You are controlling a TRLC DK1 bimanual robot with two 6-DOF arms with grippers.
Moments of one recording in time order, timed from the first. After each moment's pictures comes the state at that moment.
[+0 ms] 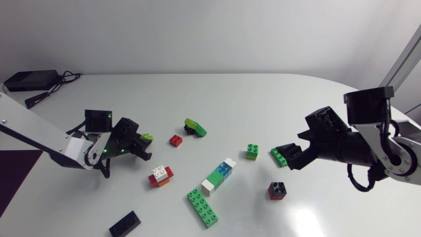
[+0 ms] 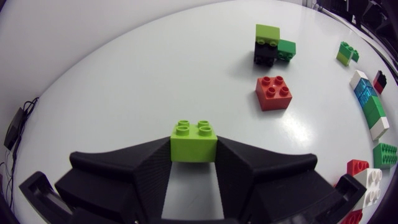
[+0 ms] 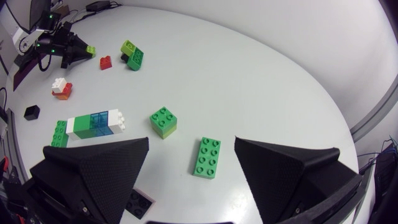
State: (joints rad) left arm -0.08 1.91 0.68 0.55 0.24 0.43; right arm 0.16 1.15 0.60 -0.13 -0.18 -0.32
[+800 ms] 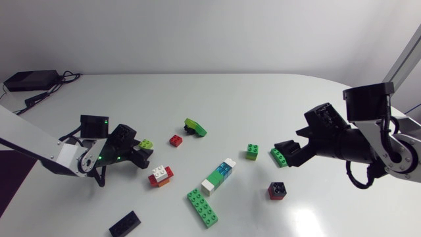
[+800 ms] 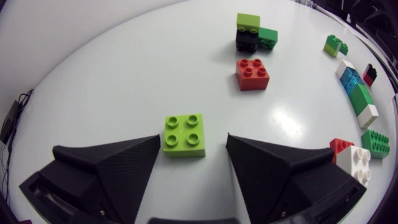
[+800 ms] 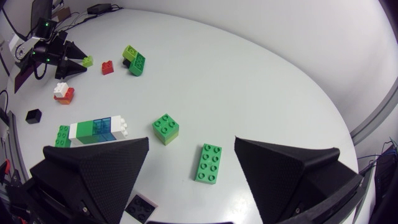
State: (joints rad) left arm -0.08 1.84 0.61 0.50 0.26 0.43; right arm 0.17 1.15 0.62 -0.13 -0.18 -0.31
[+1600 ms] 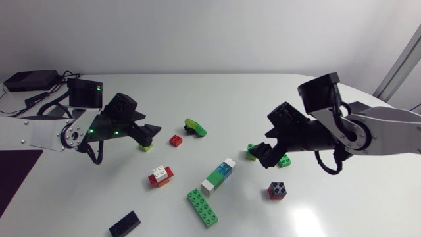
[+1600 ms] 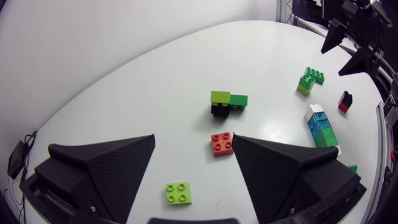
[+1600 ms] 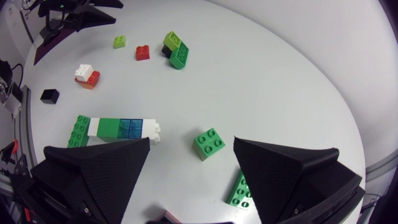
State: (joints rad) left arm -0.16 1.56 0.74 0.21 0.32 0.44; right arm 0.33 1.38 0.78 -0.19 -0.23 -0.39
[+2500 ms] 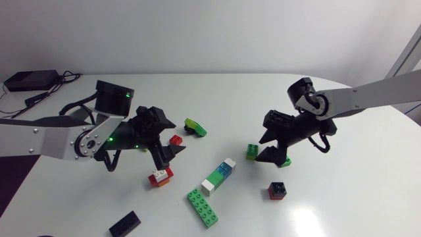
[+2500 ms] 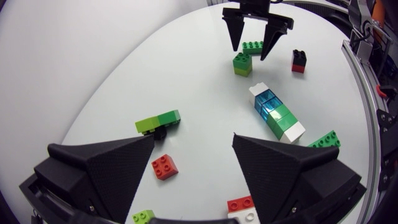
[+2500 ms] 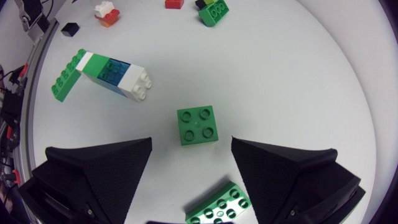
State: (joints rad) left arm -0.39 1.52 0.75 0.09 0.34 0.70; right arm 0.16 1.82 1.08 -0.44 -0.45 -0.96
